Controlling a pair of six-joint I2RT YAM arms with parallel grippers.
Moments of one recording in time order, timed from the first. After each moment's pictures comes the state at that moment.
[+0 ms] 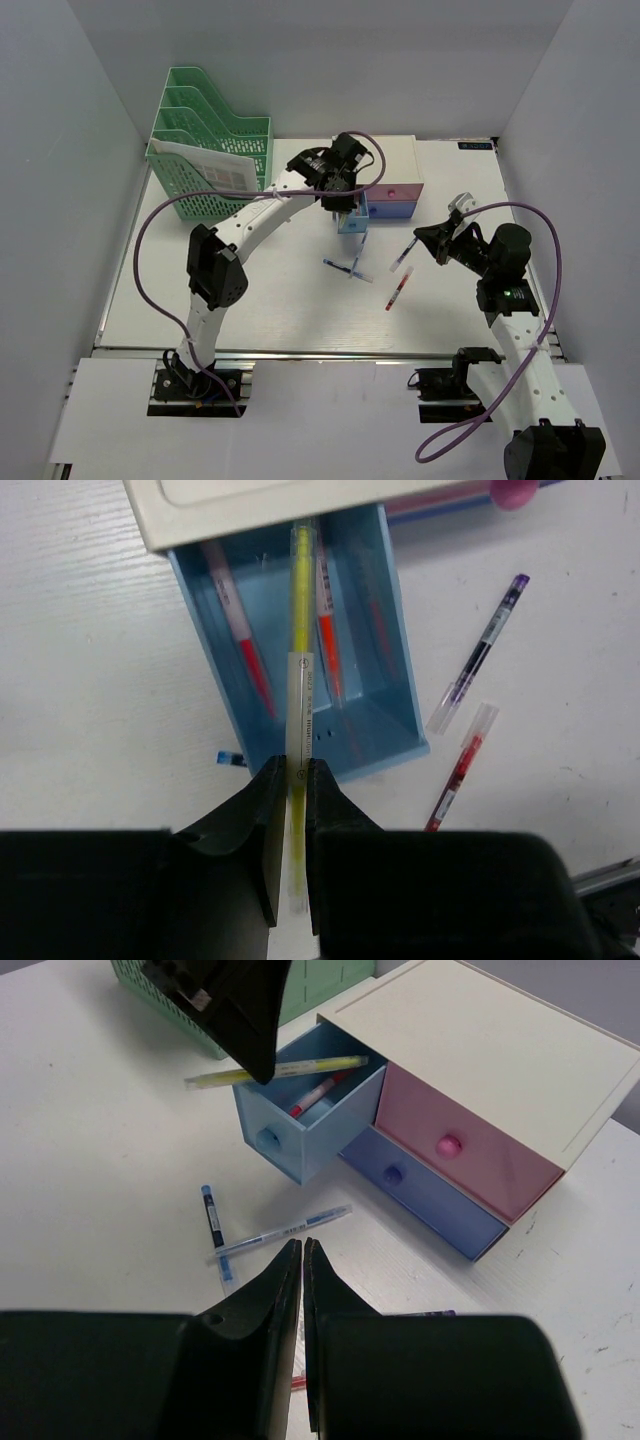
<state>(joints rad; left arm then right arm) -0.76 2.09 2.13 -1.01 -0.14 -0.54 0.03 0.74 0.56 0.03 -0.77 -0.17</state>
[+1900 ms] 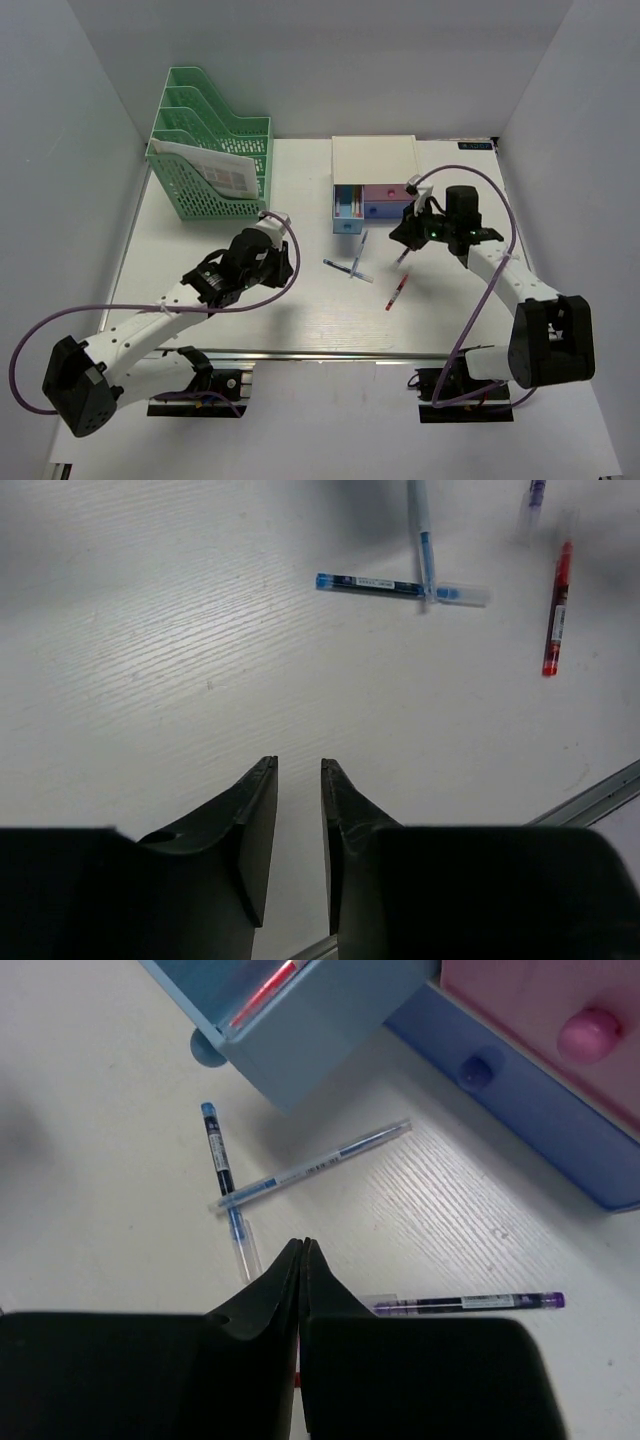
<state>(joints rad) -0.74 1.05 0.74 -0.34 -0.08 -0.37 0.17 1.31 0.80 -0.13 -0.70 -0.24</state>
